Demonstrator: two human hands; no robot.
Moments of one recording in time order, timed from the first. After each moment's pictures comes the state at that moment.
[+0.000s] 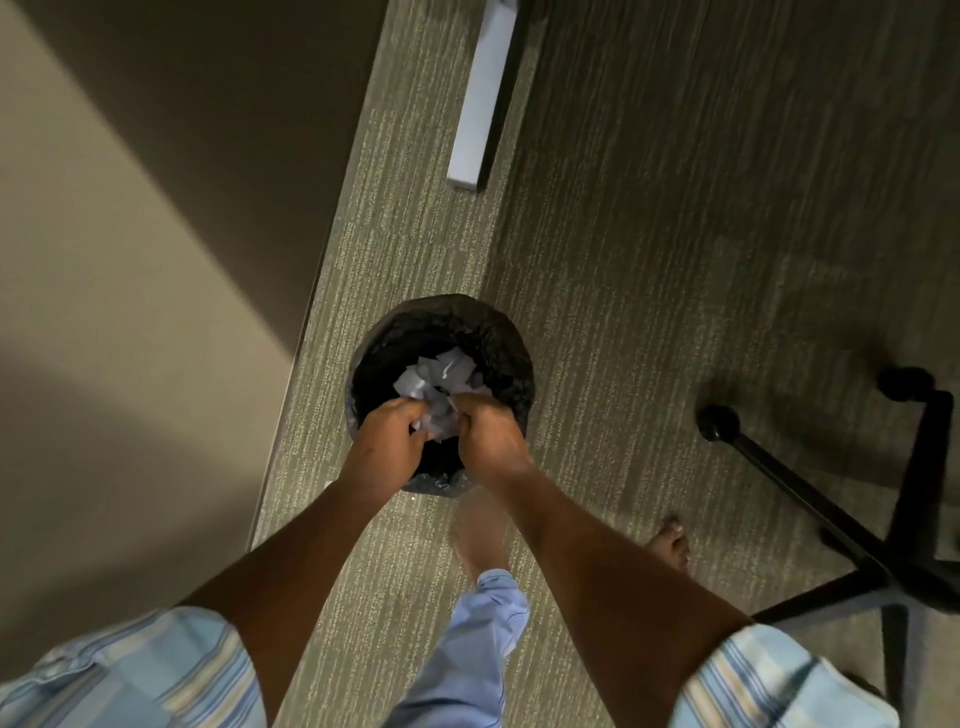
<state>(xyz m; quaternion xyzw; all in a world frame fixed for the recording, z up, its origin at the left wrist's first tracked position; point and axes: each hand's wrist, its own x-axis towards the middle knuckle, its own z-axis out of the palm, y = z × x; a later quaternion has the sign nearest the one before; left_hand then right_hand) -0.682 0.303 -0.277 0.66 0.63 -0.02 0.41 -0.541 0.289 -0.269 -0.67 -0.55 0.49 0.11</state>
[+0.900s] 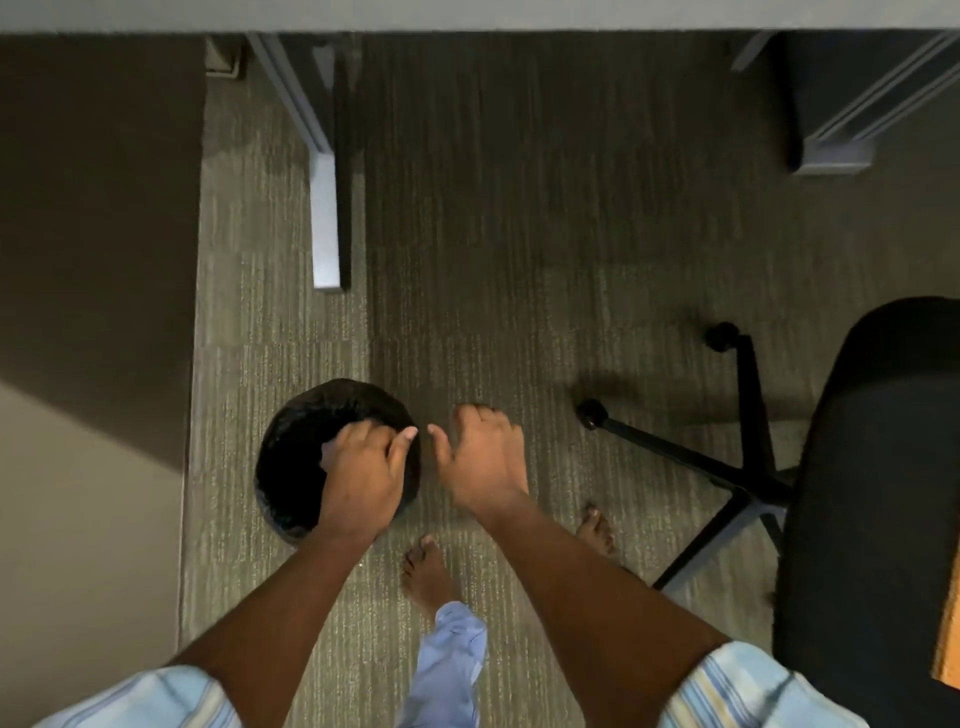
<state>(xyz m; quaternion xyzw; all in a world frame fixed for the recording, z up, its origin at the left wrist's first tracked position) -0.528 0.293 -0.153 0.79 0.55 -0.02 0.28 -0.387 0.240 -0.155 -0.83 -0.49 0.26 0.09</state>
